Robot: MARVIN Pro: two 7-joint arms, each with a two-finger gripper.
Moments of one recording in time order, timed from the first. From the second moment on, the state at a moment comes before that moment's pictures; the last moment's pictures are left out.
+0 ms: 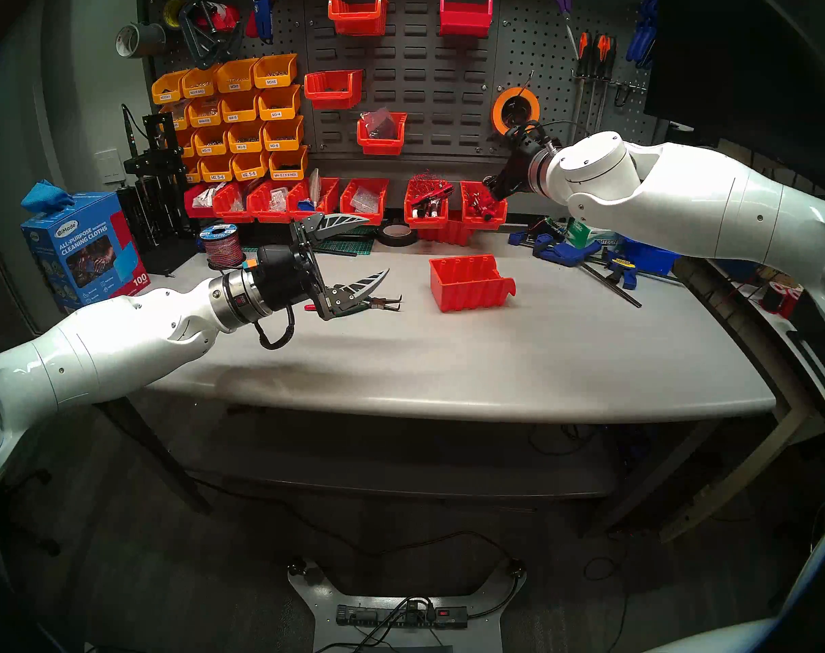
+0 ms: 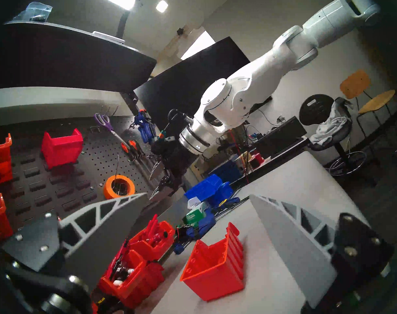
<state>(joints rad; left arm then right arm) 0.47 -0.55 -0.13 -1.41 -0.99 -0.95 -0.60 0.28 -0.78 -0.37 -1.45 1.25 0.30 -0.39</state>
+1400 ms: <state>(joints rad) 0.36 -1.00 -0.08 -1.19 -0.34 -0.66 -0.52 0.35 -0.40 -0.40 -1.78 1.33 0.25 -0.61</state>
